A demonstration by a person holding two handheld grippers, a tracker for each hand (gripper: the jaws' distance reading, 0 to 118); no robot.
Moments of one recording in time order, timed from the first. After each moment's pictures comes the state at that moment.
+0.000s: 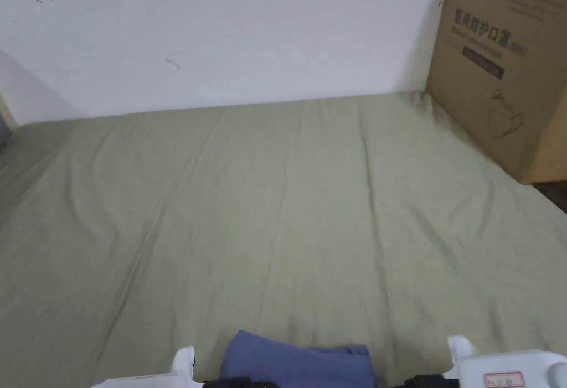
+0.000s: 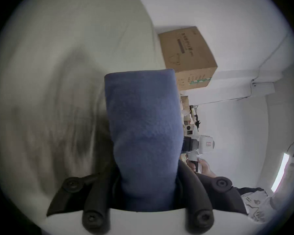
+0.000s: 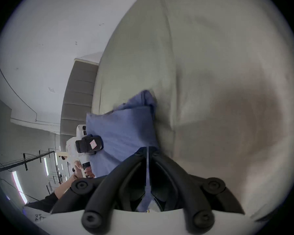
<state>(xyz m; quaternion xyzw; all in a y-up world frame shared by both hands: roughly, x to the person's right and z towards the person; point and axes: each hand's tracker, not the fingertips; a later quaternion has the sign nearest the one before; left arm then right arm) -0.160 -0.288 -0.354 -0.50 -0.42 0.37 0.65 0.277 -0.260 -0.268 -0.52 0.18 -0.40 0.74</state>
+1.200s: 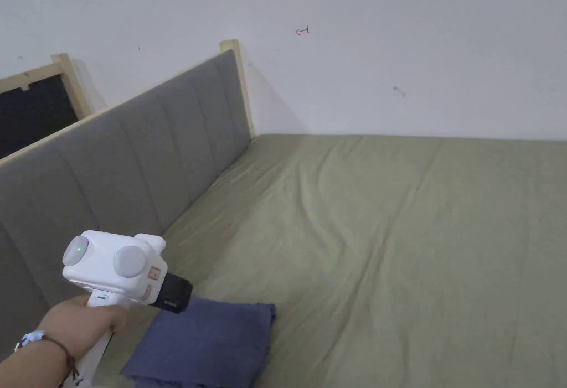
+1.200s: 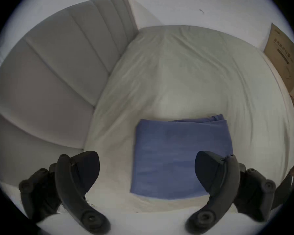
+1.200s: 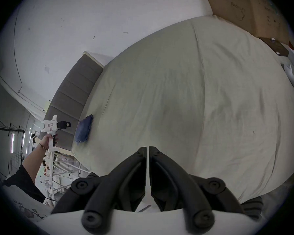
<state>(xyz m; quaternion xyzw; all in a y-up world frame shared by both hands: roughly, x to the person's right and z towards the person) -0.508 -0.138 -0.417 -0.51 0.10 -0.07 0.85 0.212 -0.159 -0.261 -0.46 0.15 -0.24 0.84</state>
